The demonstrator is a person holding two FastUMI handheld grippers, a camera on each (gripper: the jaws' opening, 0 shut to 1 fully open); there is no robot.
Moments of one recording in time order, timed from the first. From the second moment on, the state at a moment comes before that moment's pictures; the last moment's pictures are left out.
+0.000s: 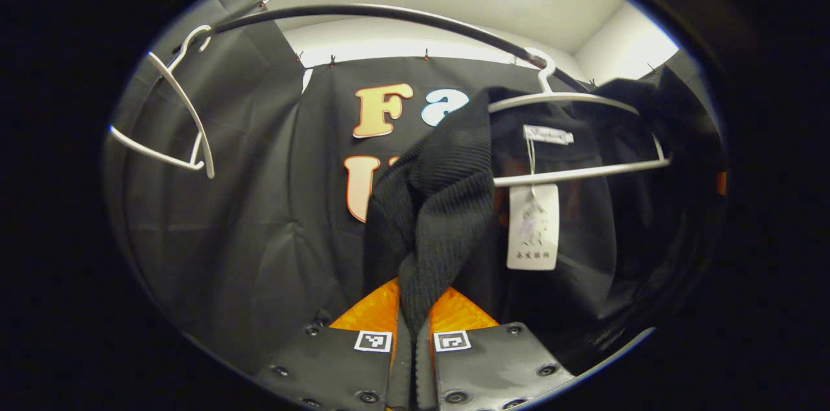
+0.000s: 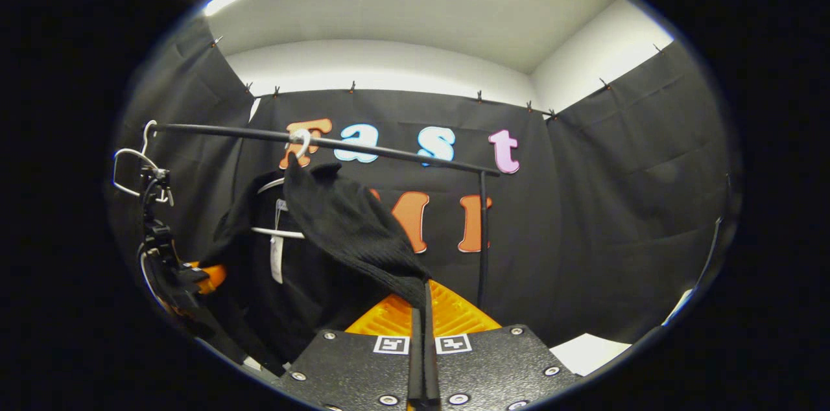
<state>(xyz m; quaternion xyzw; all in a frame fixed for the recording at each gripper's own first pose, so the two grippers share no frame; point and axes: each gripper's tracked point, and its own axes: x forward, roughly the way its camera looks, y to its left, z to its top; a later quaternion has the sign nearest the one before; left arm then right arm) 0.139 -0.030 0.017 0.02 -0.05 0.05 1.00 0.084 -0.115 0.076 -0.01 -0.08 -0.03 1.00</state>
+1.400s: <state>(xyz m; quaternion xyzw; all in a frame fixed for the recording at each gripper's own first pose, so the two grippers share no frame) 0.208 0.070 0.031 0.06 0.00 0.10 0.99 0.191 -0.075 -0.021 -0.02 0.04 0.01 1.00</state>
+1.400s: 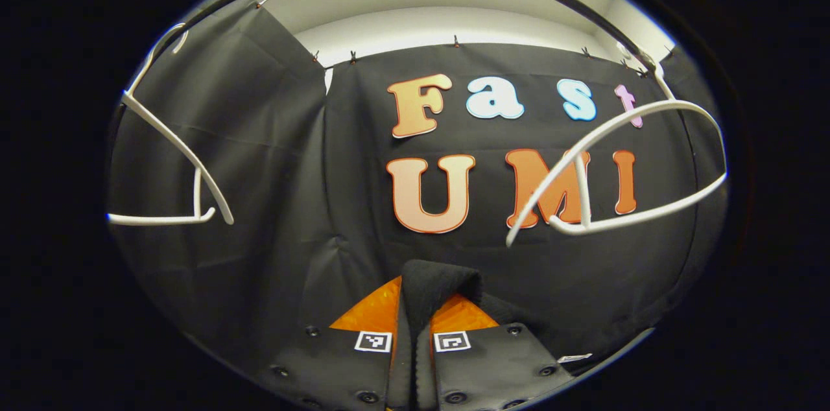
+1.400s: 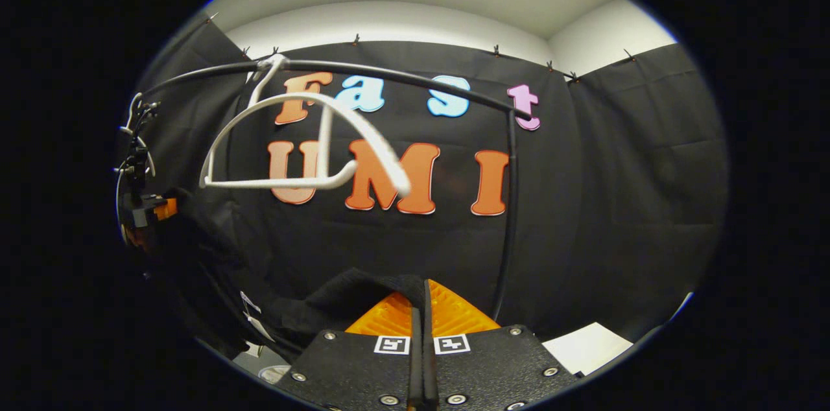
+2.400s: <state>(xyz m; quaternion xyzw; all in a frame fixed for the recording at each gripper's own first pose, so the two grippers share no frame) 0.049 0.015 -0.295 0.07 0.34 0.00 0.94 0.081 0.111 -0.308 0.03 0.31 0.15 0.94</state>
